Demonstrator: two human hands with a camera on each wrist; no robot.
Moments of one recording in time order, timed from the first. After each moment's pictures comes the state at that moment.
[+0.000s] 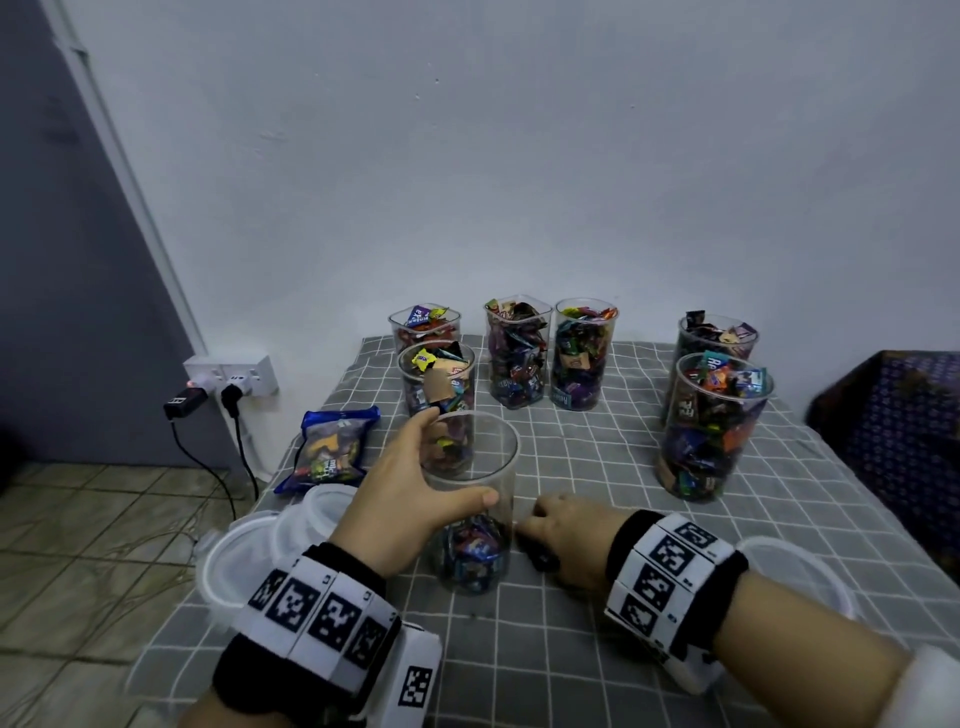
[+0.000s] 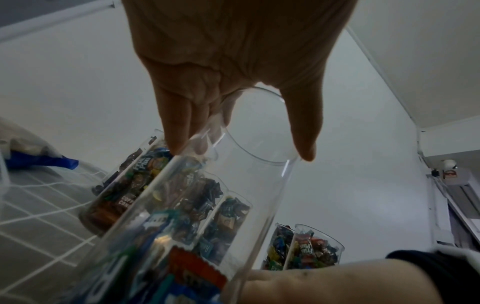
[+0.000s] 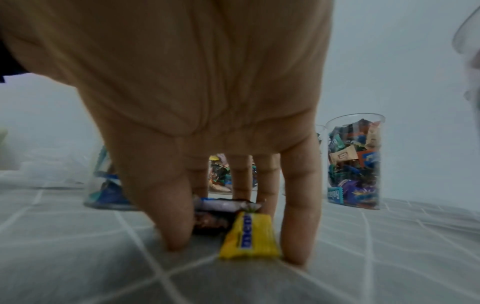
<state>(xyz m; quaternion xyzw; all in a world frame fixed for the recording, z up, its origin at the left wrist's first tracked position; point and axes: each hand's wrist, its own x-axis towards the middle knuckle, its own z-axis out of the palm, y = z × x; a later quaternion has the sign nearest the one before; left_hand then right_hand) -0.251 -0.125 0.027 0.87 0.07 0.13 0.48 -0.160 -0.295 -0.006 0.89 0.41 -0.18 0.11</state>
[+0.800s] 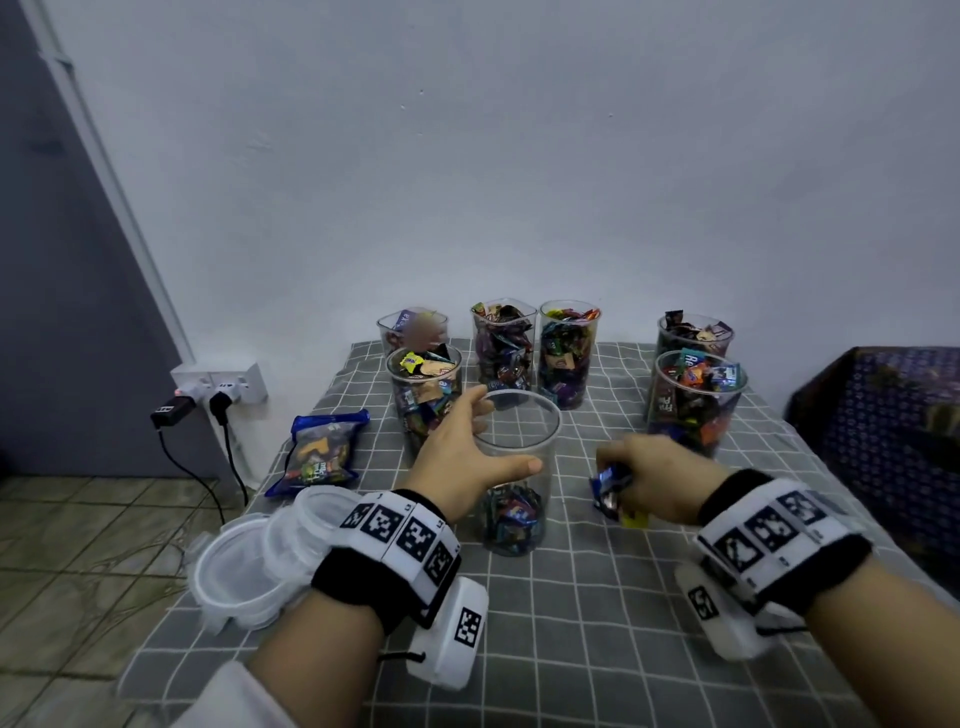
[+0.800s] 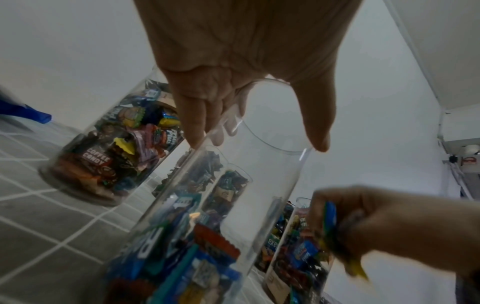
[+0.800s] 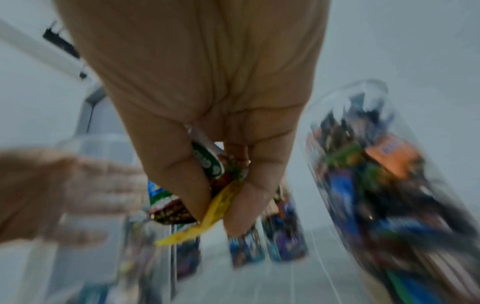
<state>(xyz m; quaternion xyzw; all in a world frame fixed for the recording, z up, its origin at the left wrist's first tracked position) -0.203 -0.159 0.025 0.85 0.04 0.10 0.52 -0.148 -0.361 0.049 0.95 0.27 -0.12 -0.06</state>
